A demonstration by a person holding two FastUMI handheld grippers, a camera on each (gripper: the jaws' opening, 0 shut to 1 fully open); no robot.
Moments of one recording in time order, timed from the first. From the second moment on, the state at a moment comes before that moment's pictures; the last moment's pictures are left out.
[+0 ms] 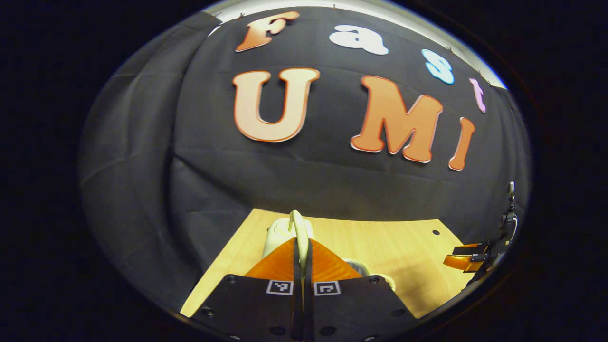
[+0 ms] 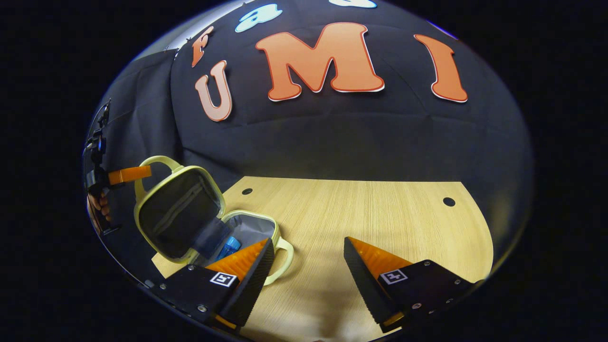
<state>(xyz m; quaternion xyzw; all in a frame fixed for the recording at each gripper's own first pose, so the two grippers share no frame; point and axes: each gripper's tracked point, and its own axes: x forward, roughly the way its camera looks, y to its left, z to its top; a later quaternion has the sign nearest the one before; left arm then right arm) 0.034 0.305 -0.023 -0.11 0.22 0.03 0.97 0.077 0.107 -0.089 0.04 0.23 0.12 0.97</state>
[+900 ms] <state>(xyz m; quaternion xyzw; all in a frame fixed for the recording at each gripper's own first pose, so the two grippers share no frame) 0.053 0.079 -0.135 -0.14 0.29 -0.11 0.94 0.050 0.004 -0.094 0.02 0.21 0.07 0.98</state>
